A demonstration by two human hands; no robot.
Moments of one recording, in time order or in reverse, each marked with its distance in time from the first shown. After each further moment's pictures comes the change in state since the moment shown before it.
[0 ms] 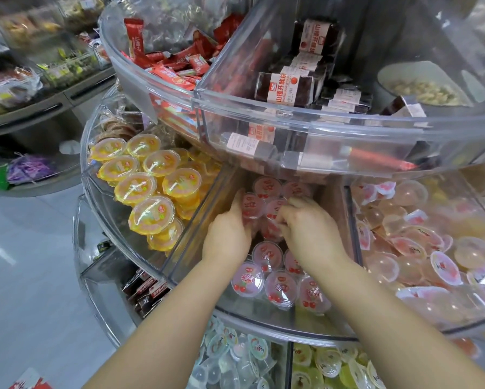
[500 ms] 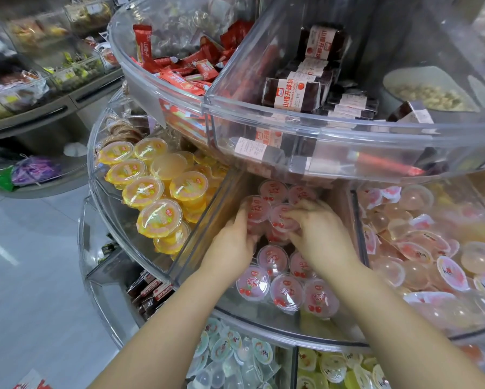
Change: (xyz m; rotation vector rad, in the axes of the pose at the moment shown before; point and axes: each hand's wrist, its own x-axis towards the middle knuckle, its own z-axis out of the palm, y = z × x) left_hand -0.007 -0.016 -0.001 -0.078 -0.148 0.110; right_hand 0.000 0.006 0.000 0.027 -0.022 0.057
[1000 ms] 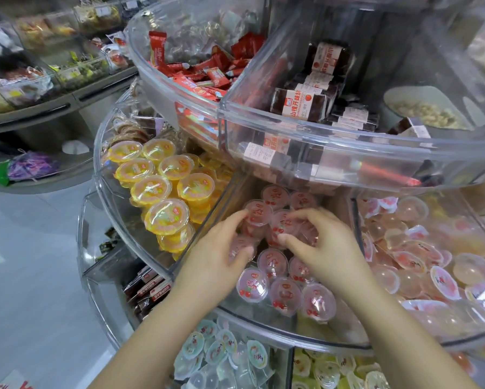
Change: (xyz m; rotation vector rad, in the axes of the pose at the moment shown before) left_hand -0.047 0.002 -0.040 -0.106 0.124 0.139; right_hand -0.022 -0.013 -0.025 0.350 0.062 0.068
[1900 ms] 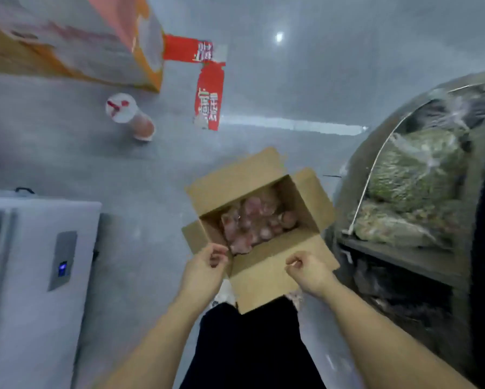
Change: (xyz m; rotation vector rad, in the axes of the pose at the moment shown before) left_hand -0.497 -0.364 0.205 -0.689 0.653 -1.572; right_hand -0.294 0.077 0.563 -0.503 -1.524 -0.040
